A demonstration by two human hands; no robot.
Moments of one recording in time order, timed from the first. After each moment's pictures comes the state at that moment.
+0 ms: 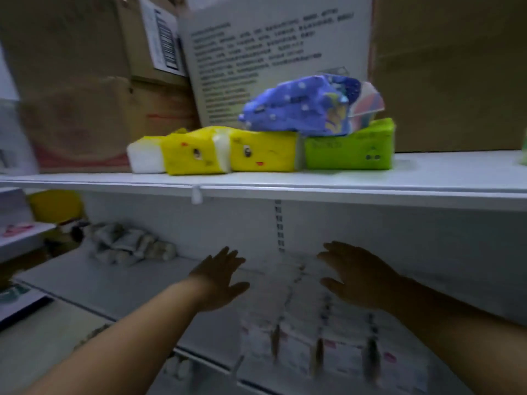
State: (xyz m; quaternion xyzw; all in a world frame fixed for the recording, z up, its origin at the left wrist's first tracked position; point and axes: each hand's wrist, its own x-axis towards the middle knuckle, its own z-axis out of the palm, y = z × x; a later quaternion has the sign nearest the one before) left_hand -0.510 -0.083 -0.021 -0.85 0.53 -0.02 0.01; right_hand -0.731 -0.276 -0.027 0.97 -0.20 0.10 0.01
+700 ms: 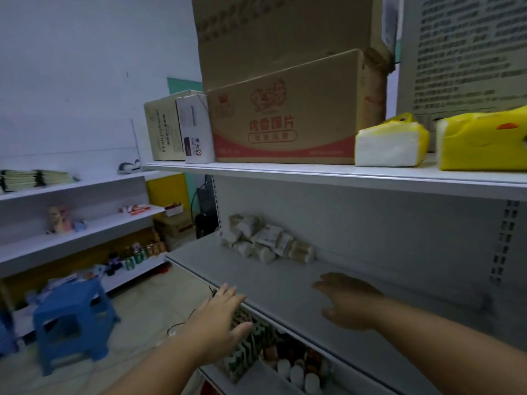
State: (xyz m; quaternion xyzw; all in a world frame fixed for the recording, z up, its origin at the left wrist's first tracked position) left_hand -0.265 0.184 -0.071 -0.92 0.39 0.07 -0.07; right_hand -0.385 -0.069 -0.059 0.99 -0.09 -0.06 -0.05
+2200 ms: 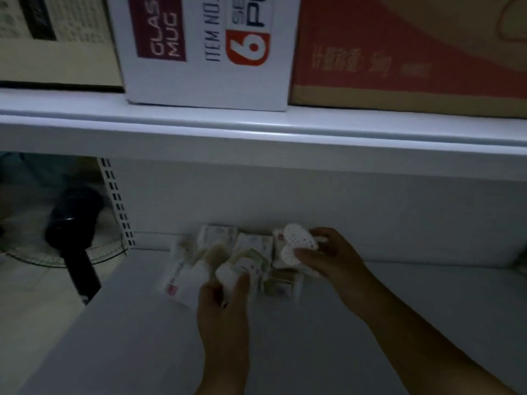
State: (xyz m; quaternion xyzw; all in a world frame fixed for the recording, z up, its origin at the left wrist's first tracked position) left_hand 0.062 0.064 -0.142 -0.56 0.17 0.26 -0.77; right_hand -0.067 -0.041 -0.084 0.60 -0.39 0.39 -0.58
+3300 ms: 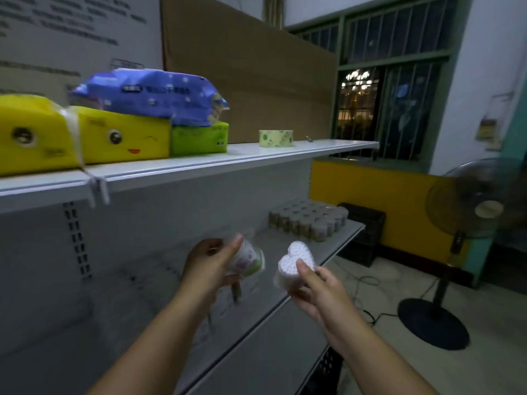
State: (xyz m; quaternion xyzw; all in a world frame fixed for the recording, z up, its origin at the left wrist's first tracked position) left_hand -0.623 -0.125 -0.030 -0.38 0.56 0.56 -0.48; right_hand -0.780 -0.026 -0.062 0.30 -0.52 0.69 -0.42
